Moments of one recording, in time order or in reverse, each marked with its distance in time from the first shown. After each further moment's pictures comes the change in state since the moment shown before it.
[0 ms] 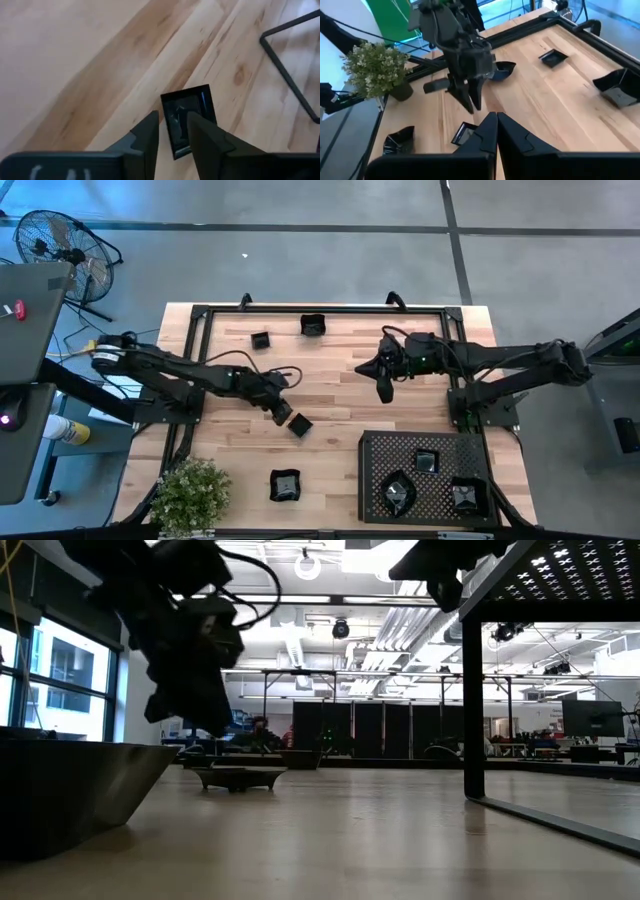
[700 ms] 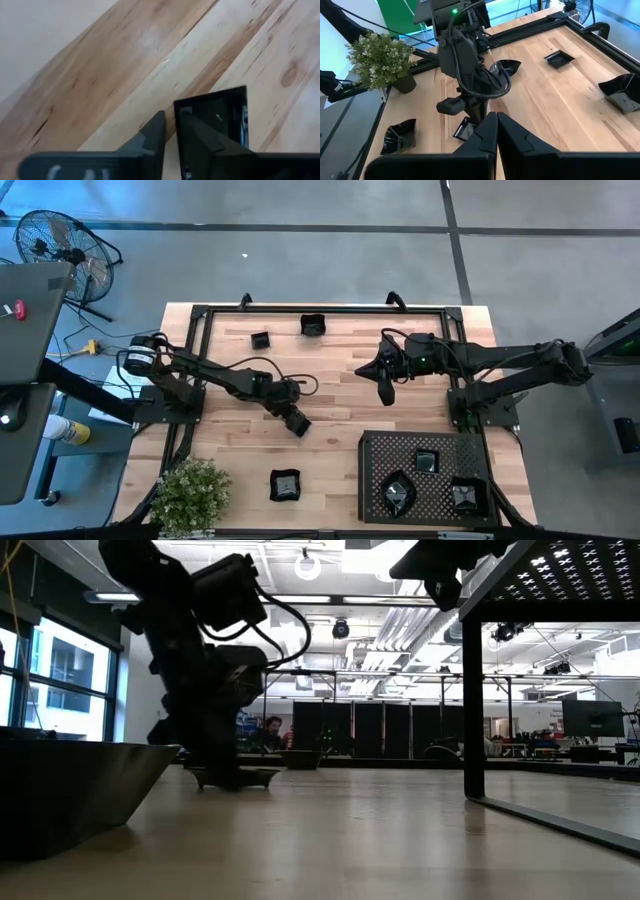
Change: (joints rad) left arm 0.000 0.252 0.137 -0.073 0.040 -0.091; right arm 0.000 0.002 0.000 -0.003 -0.026 -0.049
